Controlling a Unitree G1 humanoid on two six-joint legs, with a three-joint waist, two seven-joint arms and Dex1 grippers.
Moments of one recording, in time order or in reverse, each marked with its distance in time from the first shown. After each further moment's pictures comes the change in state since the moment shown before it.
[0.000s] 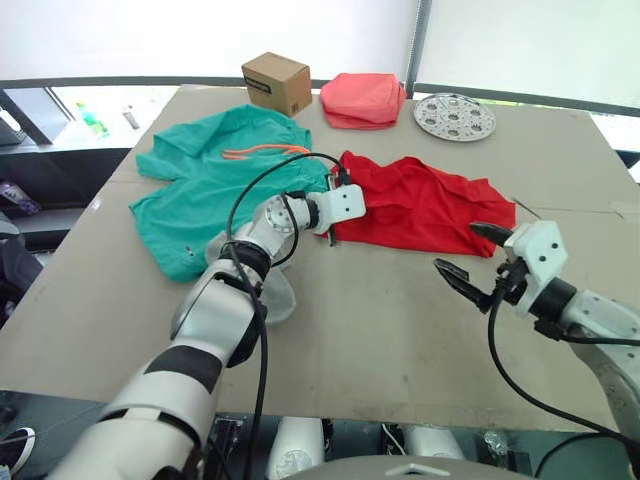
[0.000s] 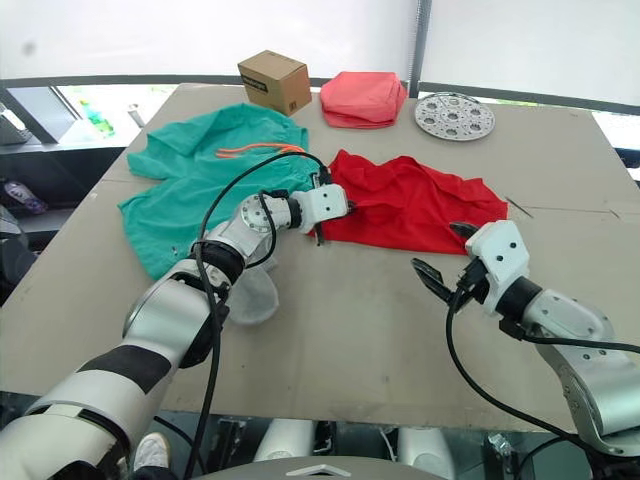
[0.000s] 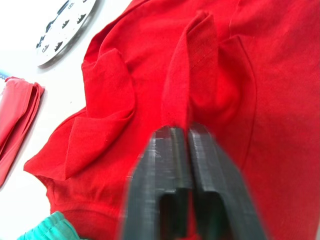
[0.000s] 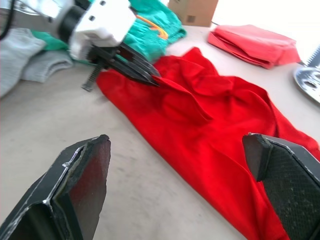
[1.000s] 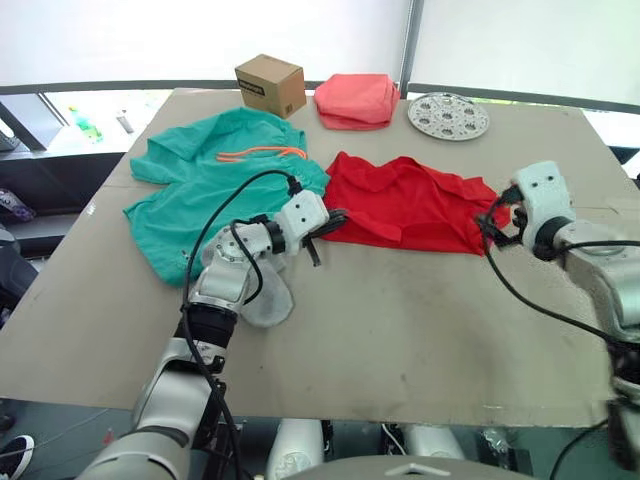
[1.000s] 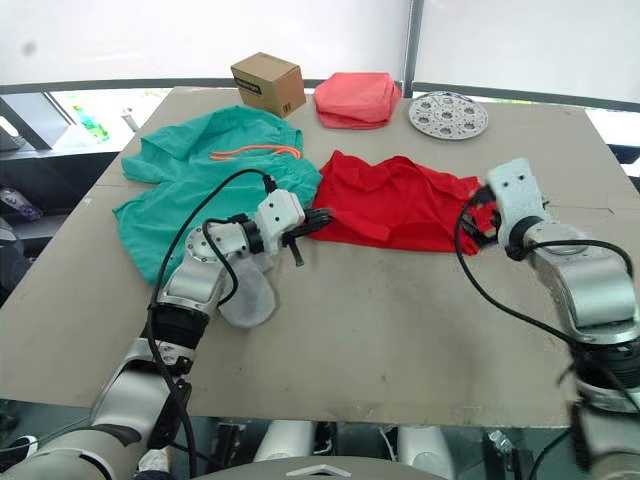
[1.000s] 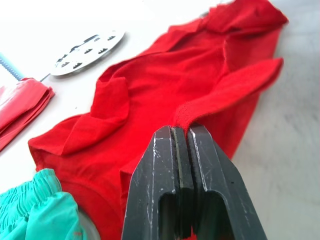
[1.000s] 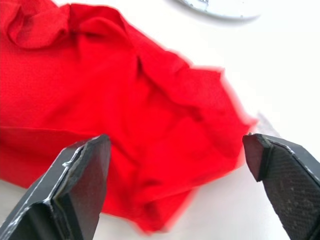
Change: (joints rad) left arm 0.498 0.123 0.177 -0.887 -0.306 0.427 -0.191; right arm -0.482 -0.202 0.225 0.334 -0.257 0.366 -0.093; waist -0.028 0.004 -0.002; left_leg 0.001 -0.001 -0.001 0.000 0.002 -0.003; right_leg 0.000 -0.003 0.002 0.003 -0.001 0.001
